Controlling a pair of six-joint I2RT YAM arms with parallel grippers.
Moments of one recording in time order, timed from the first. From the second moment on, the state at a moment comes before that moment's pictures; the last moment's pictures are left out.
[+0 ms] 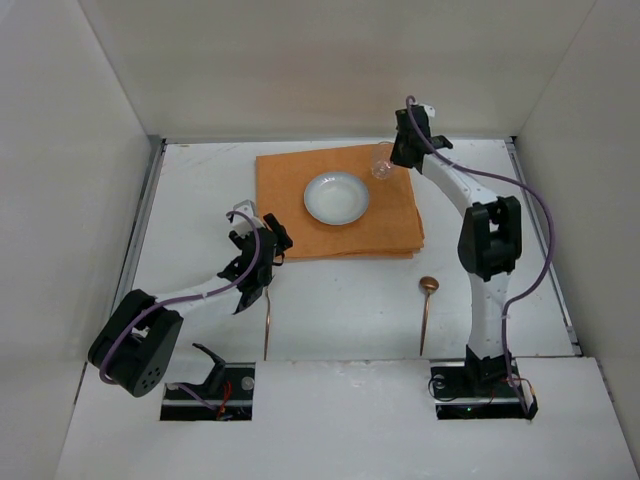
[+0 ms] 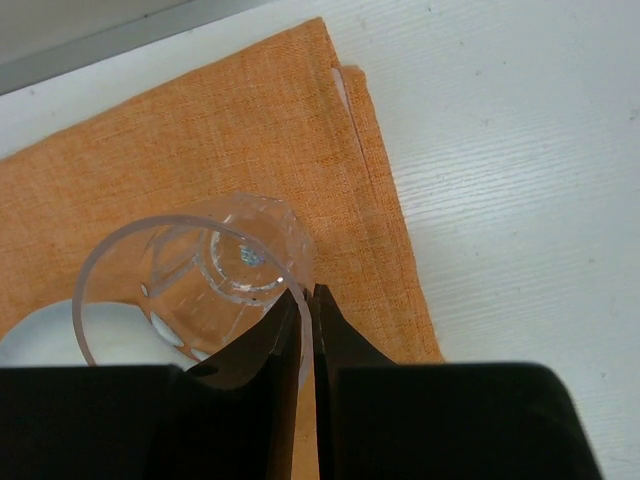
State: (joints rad) left arm -0.58 1.31 0.47 0.44 -0.59 -0.67; right arm 0.29 2.15 1.94 -0.49 0.31 0.44
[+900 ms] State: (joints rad) left arm -0.58 1.31 0.47 0.45 -0.59 -0.67; right arm 0.27 2.18 2.01 -0.56 0.27 0.46
